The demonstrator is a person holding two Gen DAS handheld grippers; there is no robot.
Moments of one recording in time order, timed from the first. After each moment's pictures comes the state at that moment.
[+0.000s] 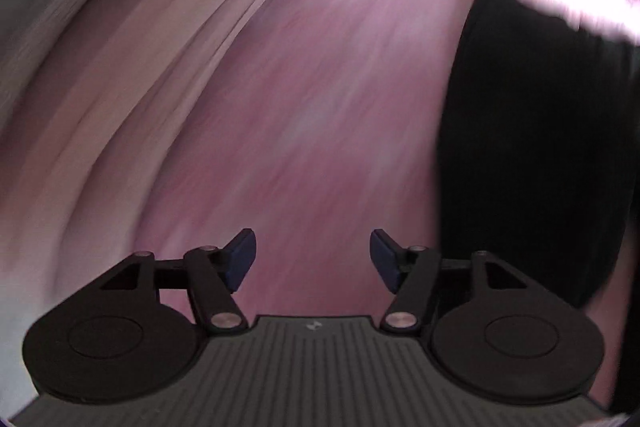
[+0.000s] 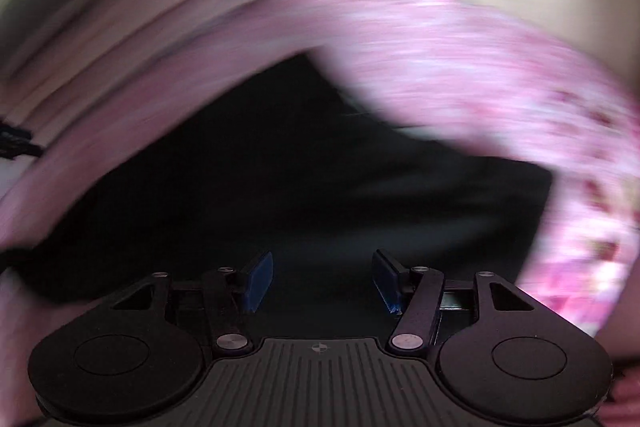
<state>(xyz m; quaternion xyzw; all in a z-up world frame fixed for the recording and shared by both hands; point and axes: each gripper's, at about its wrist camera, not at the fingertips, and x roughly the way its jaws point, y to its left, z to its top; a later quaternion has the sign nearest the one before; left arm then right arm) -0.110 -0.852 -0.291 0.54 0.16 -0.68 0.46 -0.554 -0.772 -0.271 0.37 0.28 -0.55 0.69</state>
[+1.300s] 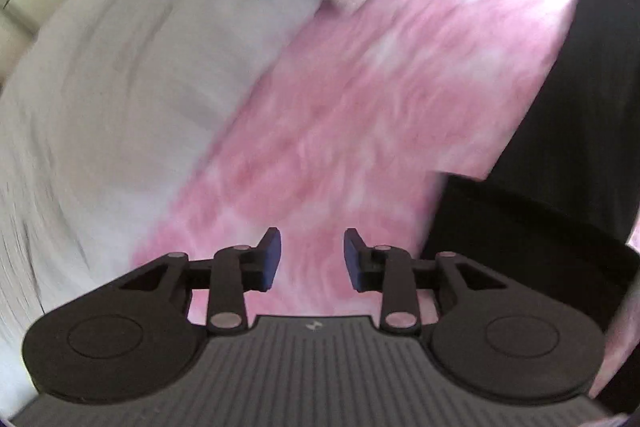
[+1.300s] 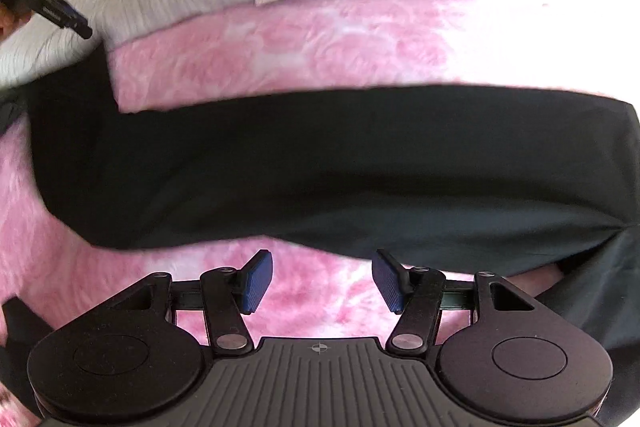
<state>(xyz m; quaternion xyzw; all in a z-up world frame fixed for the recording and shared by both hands) 0.191 -0.701 -0.283 0.51 0.31 -0.59 0.54 -0.212 -0.661 -0.303 0.26 0.43 -0.38 0.78</state>
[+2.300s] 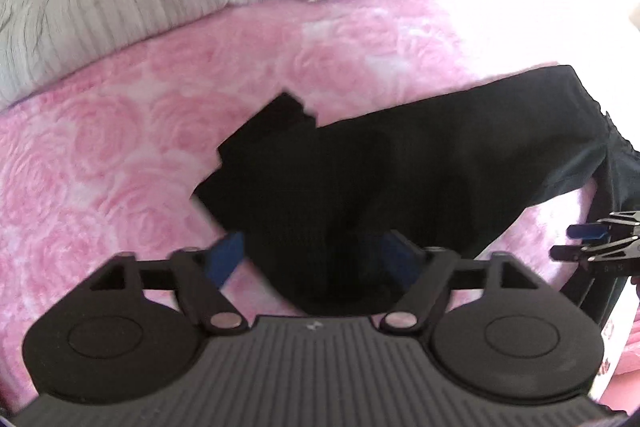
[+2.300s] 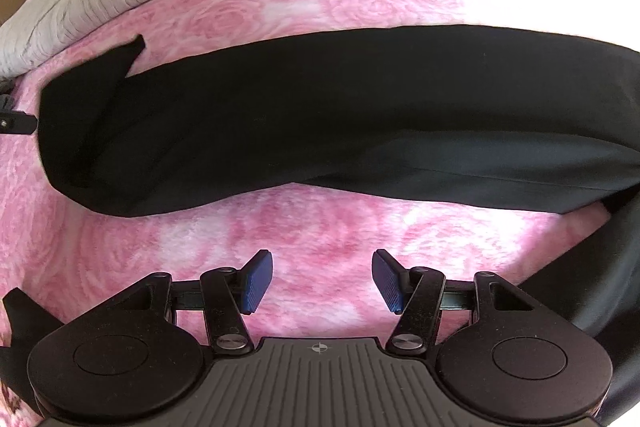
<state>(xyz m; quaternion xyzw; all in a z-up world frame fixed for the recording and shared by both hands) 0.115 -0.536 -0.306 0.30 0.39 -0.62 0.61 -0.182 -0.635 -0.340 0.30 0.44 -0.37 0.76</state>
